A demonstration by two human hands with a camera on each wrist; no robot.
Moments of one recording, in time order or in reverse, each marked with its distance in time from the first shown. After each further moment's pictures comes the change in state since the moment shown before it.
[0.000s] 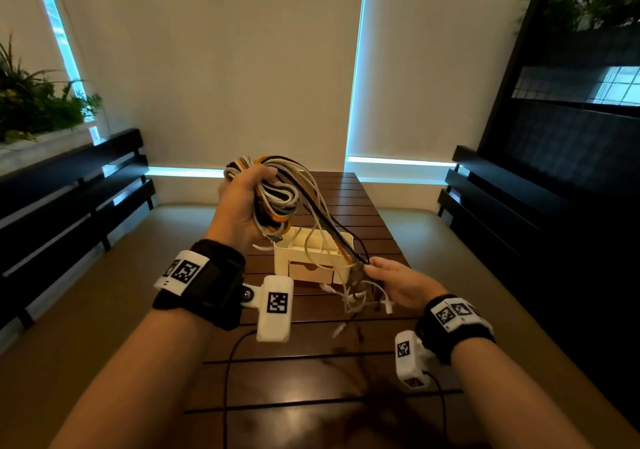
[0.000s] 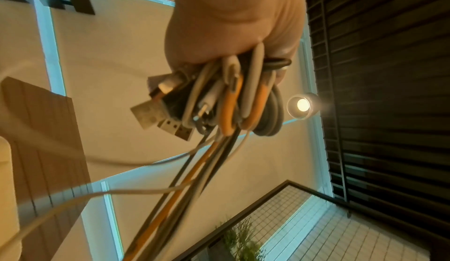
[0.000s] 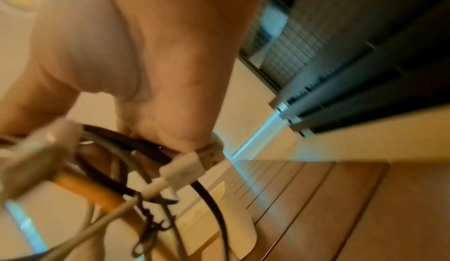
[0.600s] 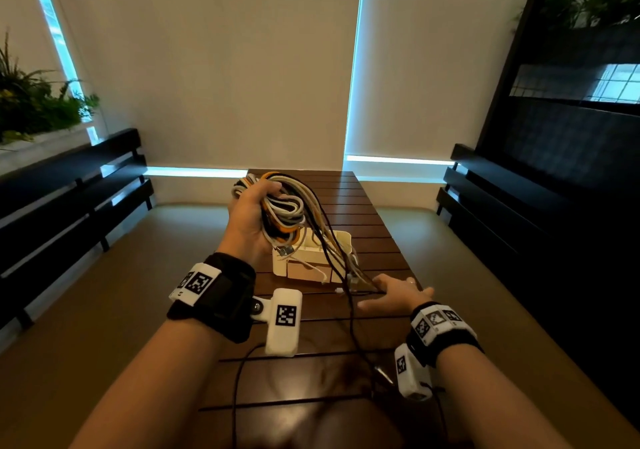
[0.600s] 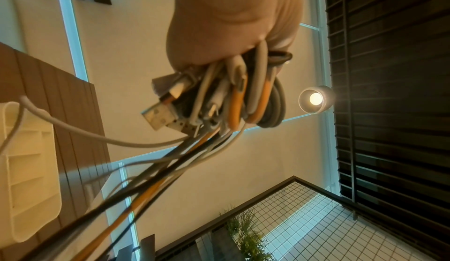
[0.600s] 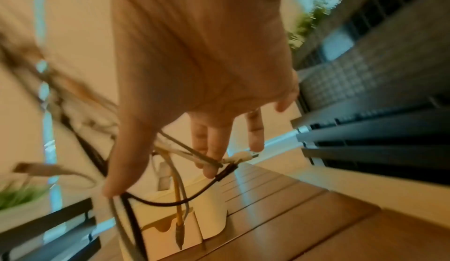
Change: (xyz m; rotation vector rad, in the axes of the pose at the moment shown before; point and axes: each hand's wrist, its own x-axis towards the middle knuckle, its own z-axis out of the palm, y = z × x) left_hand -0.013 -0.021 0.005 -0.086 -0.022 -0.121; right_hand 0.003 0.024 -0.003 -1.134 0.297 0.444
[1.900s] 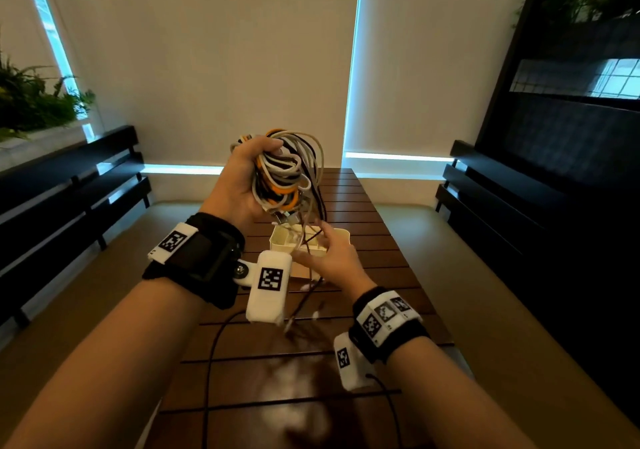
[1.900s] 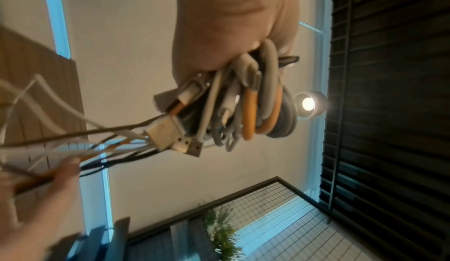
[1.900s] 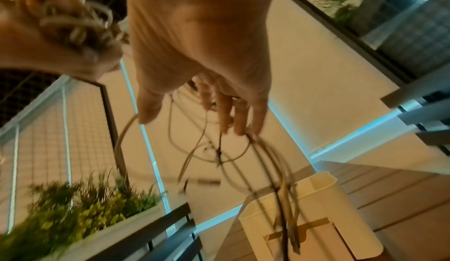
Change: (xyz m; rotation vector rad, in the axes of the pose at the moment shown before) left_hand 0.009 0.039 0.027 0.146 -0.185 -0.019; right_hand -0.014 -0.110 -0.010 0.689 0.299 -0.434
